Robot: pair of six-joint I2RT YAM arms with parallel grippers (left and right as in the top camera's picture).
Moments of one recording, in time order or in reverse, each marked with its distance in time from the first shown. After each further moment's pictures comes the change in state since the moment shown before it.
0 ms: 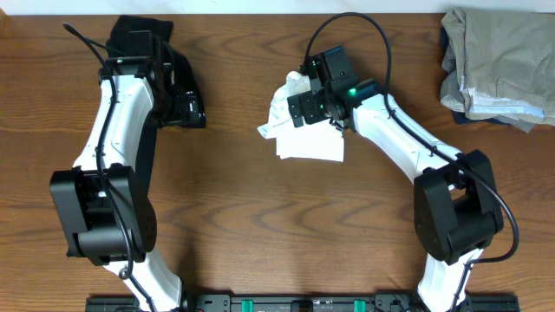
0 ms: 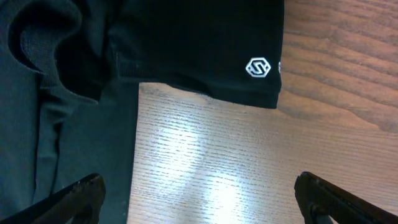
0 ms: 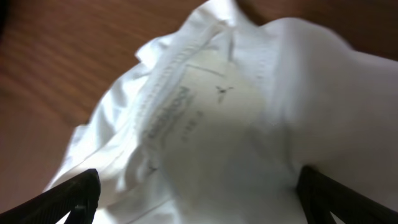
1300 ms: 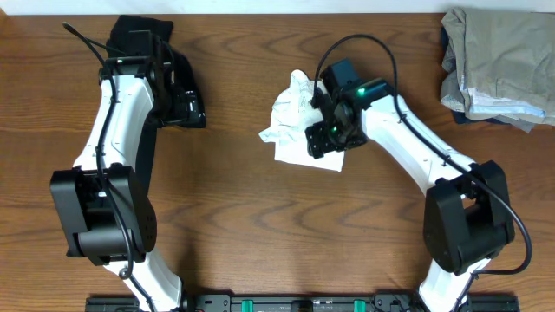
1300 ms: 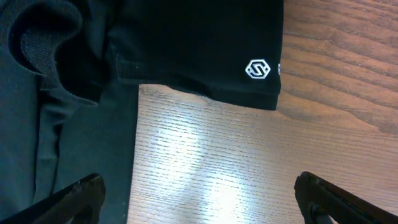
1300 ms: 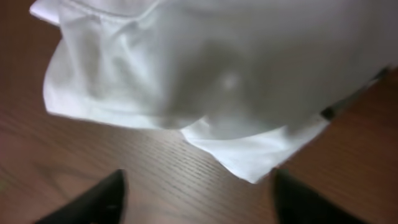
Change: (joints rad) left arm 0.000 0.000 0.000 0.003 0.000 0.000; right arm 0.002 -0.072 -0.031 -0.436 -0.122 -0.025
